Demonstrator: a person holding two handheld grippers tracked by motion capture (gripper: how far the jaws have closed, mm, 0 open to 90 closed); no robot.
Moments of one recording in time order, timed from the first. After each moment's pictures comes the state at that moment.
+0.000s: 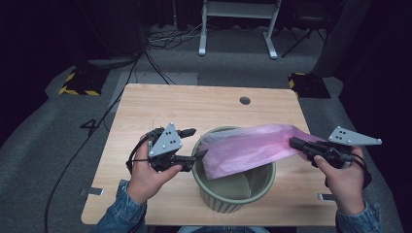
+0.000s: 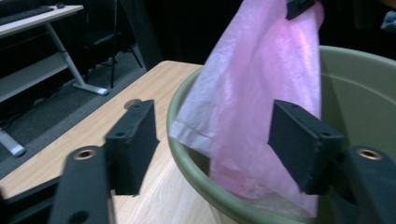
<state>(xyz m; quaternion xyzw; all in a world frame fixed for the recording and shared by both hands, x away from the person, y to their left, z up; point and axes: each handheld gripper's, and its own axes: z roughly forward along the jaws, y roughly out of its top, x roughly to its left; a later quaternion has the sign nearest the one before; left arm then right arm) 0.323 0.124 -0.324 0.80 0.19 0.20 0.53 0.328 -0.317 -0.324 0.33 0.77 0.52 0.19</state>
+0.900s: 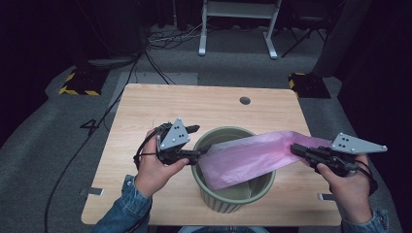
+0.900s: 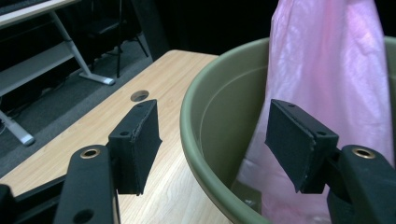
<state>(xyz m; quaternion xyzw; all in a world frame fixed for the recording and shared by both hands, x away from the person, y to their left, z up) 0.336 0.110 -0.329 0.82 0.19 0.21 0.50 0.311 -0.313 -0.319 0.30 0.78 0.51 0.19</state>
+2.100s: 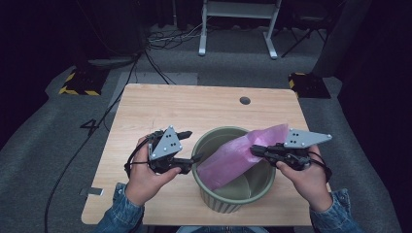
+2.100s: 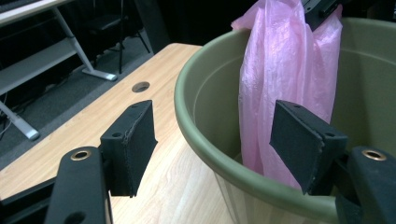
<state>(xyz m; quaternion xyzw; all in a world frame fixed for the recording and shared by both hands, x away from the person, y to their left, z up) 0.318 0.128 -0.333 0.82 0.20 0.21 0.50 0.333 -0.226 -0.329 0.21 0.82 0.52 0.12</state>
